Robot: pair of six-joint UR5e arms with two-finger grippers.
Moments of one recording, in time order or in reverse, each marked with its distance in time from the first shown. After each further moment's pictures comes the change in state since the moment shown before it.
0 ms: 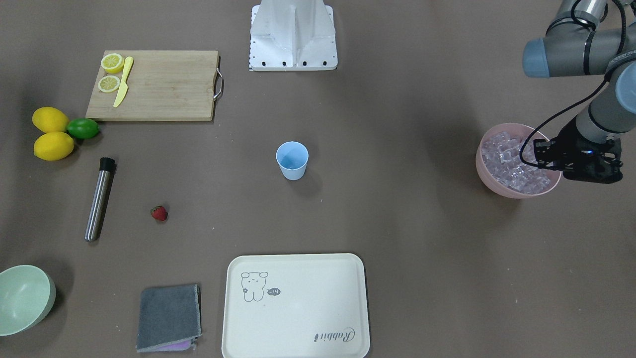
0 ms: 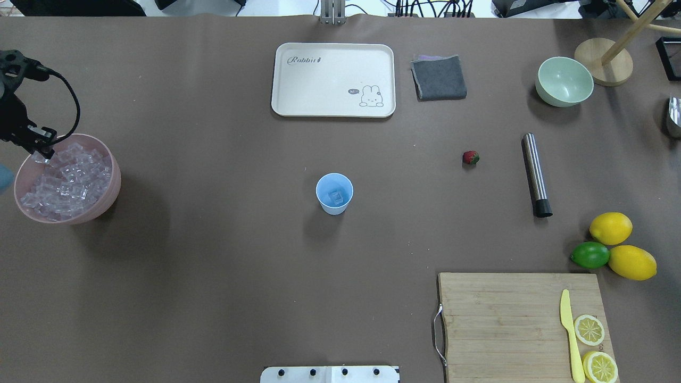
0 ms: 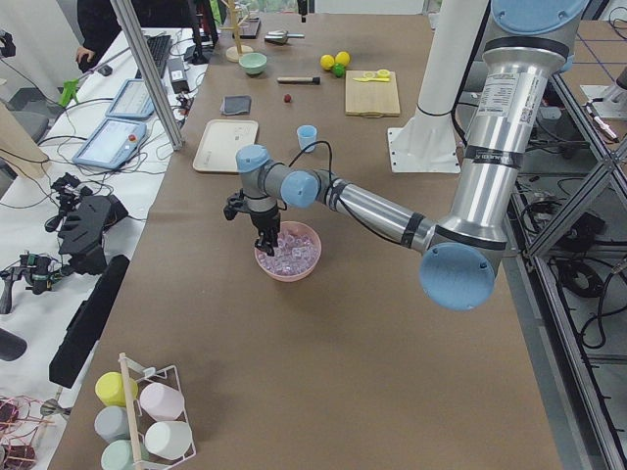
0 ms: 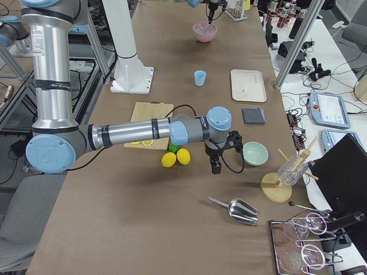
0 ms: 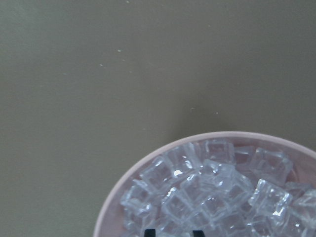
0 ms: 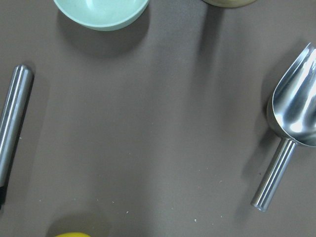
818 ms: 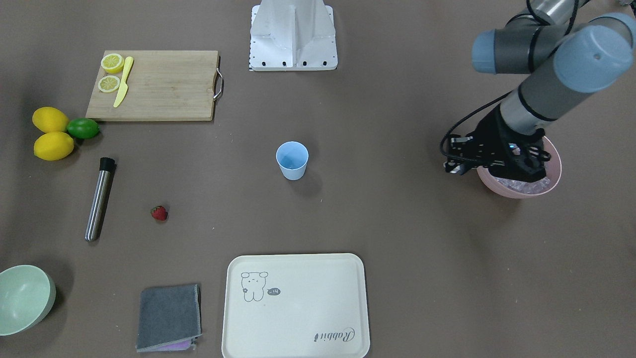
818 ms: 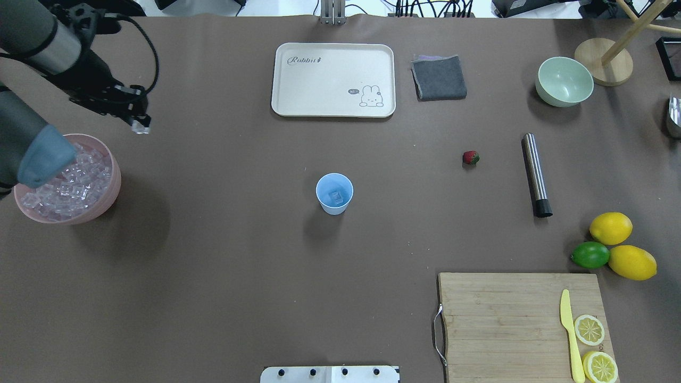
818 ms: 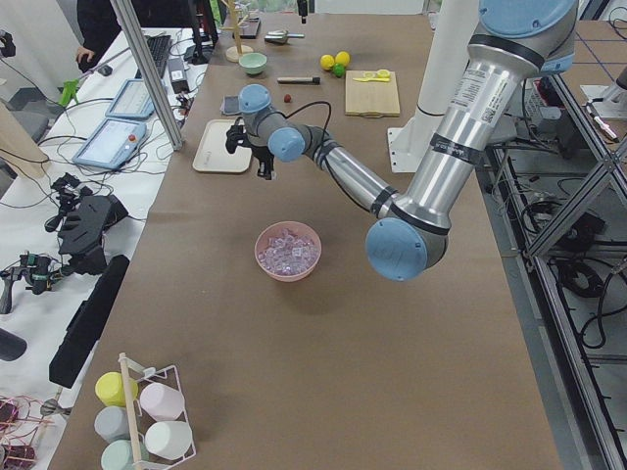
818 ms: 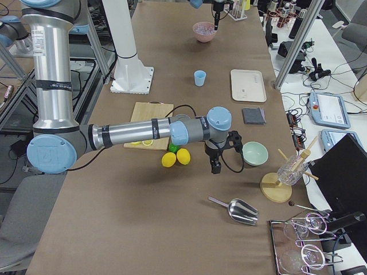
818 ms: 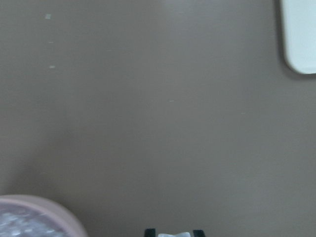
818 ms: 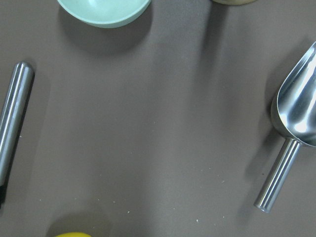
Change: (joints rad) left arm 0.142 -0.239 0.033 -0.305 -0.151 -0.556; right arm -0.007 0.001 -0.002 0.000 -0.002 0.000
